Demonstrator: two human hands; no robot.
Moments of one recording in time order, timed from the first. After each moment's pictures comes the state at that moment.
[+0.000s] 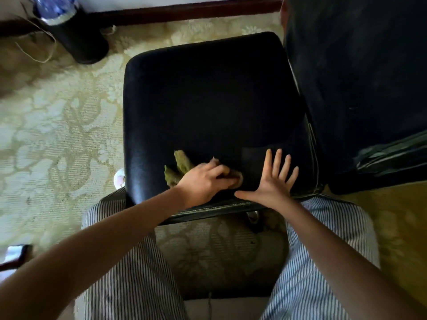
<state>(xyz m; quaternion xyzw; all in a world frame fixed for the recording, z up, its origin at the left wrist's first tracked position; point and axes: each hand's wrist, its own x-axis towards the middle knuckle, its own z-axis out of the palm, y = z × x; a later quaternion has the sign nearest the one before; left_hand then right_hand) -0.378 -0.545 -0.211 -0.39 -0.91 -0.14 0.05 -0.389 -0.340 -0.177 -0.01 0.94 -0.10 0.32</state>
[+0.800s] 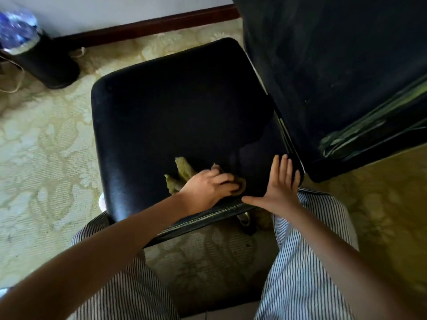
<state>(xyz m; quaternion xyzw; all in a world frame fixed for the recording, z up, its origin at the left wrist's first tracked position) -0.399 -0.496 -0.209 -0.46 -0.88 -0.12 0.05 -0.375 -0.285 -0.179 0.05 0.95 -0.16 0.26</state>
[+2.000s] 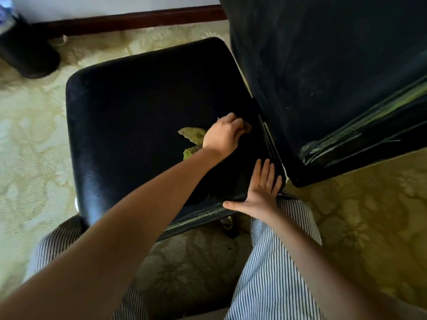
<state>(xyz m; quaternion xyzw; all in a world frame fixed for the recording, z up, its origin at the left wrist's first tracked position) -0.513 -0.399 -0.196 -0.21 -0.93 -0.31 0.03 -0.383 -0.279 -0.182 0.03 0.95 -0.17 0.27</state>
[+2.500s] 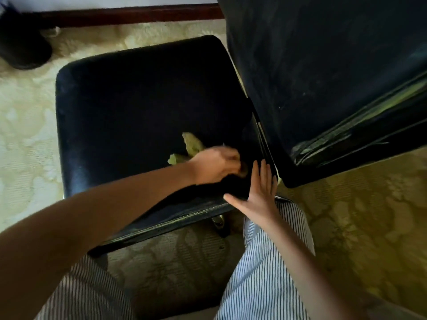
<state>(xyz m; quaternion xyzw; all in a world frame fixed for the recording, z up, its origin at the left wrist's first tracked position) -0.468 -0.422 -0.203 -0.49 -0.84 -0.23 -0.01 -0.373 -0.262 -0.187 0.01 0.95 -0.25 0.19</state>
